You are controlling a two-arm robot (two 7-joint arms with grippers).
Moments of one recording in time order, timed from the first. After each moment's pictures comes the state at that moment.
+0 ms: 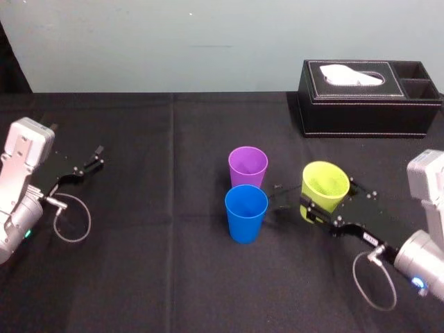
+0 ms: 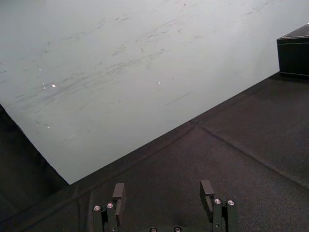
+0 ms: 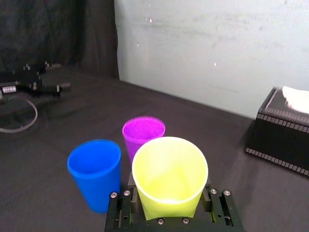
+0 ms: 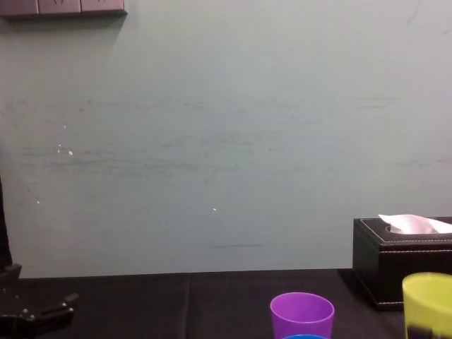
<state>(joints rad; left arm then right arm) -0.20 0.60 0.45 -1.41 -0.25 -0.12 0.03 -0.13 0.52 -0.18 -1.74 0.35 0.03 0.38</state>
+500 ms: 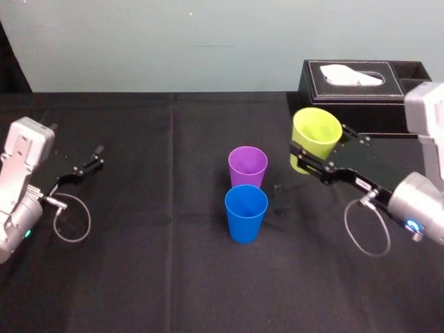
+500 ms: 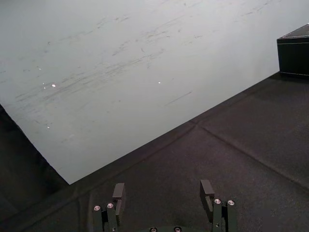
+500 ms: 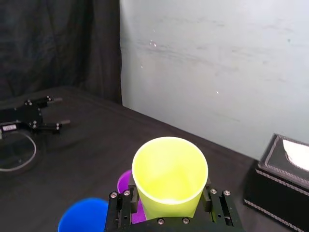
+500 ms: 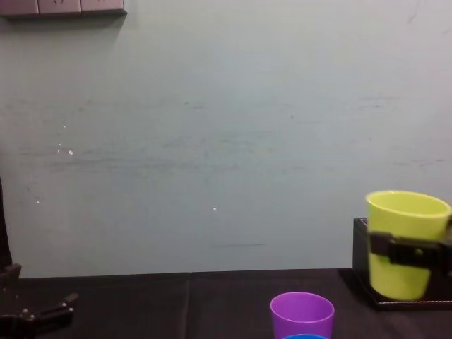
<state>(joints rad) -0.20 0.60 0.45 -1.41 -0.25 -0.12 0.03 0.05 0.53 -0.21 -1.77 0.39 0.16 0.39</state>
